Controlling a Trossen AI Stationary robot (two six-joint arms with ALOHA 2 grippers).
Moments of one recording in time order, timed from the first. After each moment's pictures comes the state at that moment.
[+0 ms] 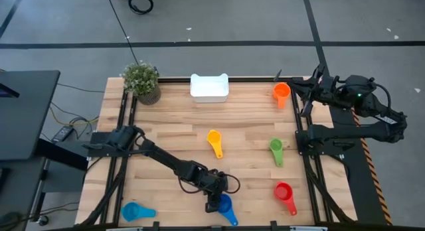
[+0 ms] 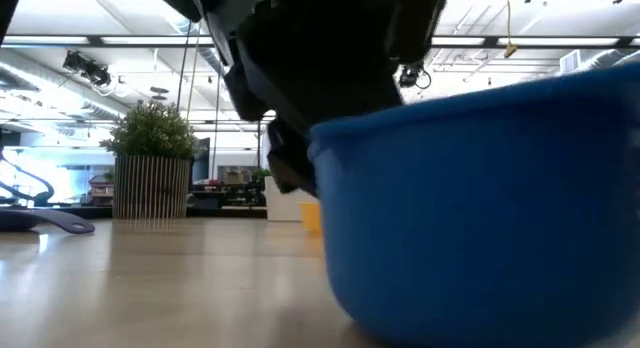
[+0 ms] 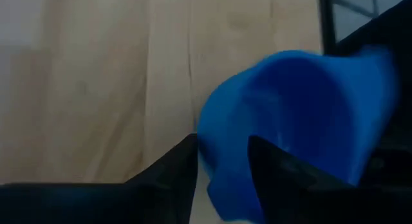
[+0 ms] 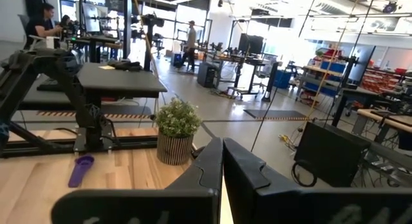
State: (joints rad) left arm -0.43 2.15 1.44 -0.17 0.09 -0.58; right arm -0.18 0.48 0.95 -0.42 0.21 -0.18
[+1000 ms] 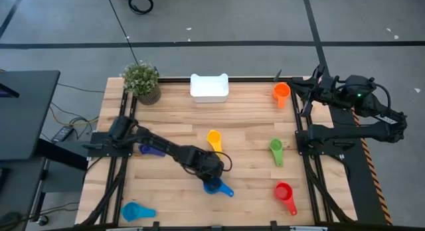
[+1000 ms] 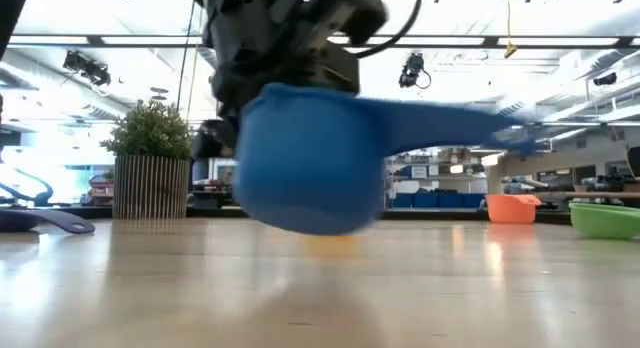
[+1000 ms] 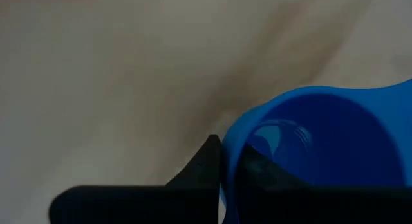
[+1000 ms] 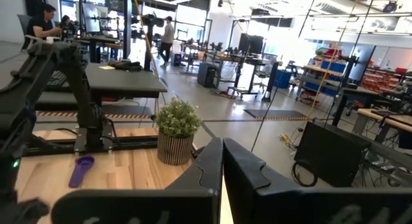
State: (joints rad) left arm -0.32 2.02 1.44 -0.61 0.06 -1.01; right arm -0.18 0.48 0.95 -0.42 0.21 -0.18
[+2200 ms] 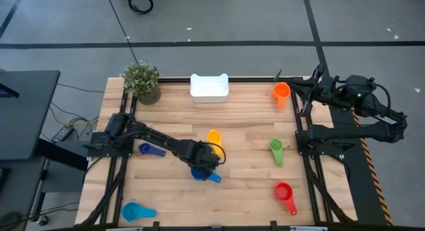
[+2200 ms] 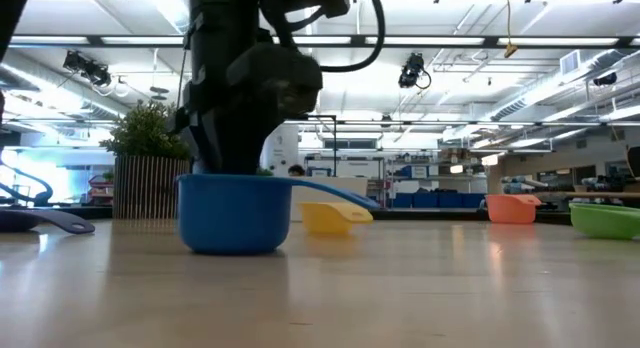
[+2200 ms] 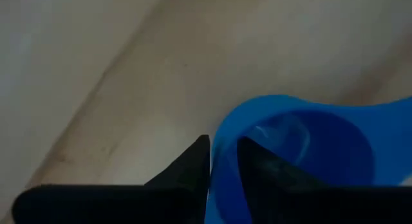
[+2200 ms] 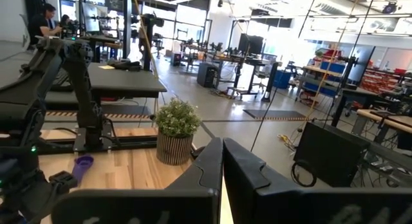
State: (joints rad) left arm -0.26 1.99 1.44 -0.86 -0.05 -0.96; right arm -0.18 0.48 0.95 -0.42 0.22 -0.19
